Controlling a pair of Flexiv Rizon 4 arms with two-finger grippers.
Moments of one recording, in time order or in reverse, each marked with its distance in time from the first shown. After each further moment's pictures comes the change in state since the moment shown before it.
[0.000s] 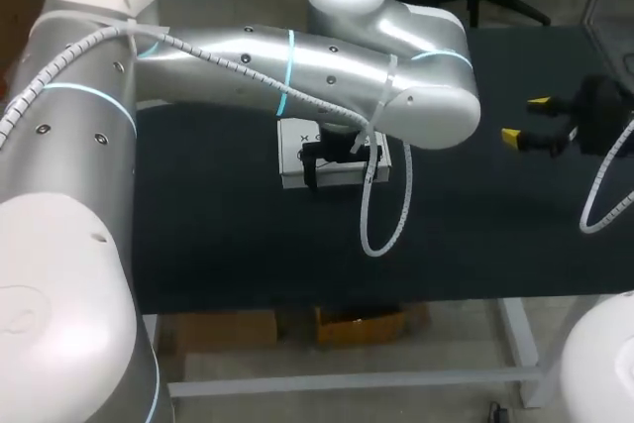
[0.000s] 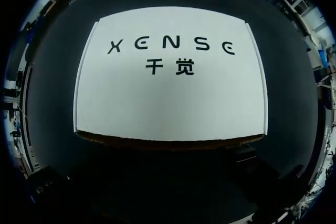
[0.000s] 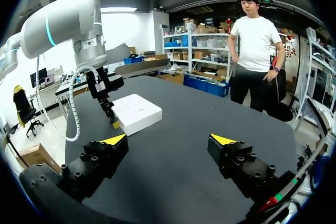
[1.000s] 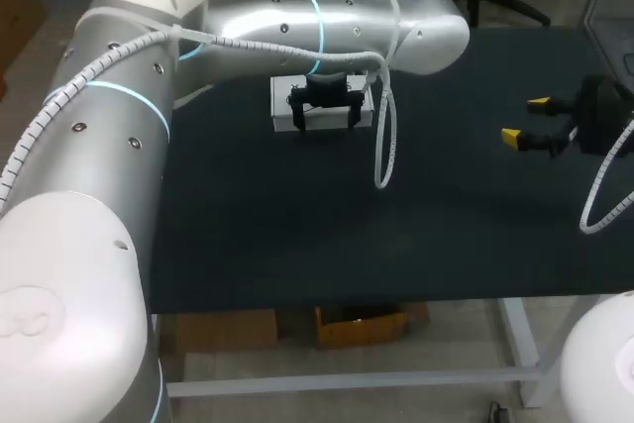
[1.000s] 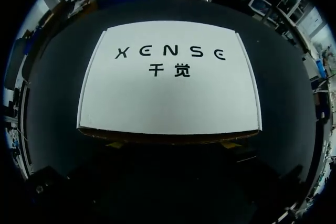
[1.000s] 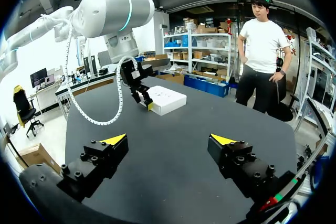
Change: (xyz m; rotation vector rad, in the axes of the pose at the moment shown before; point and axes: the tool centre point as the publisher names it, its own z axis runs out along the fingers) left arm -0.007 -0.146 0.008 0.135 0.026 0.017; right arm 0.000 0.000 0.000 0.000 0.000 0.000
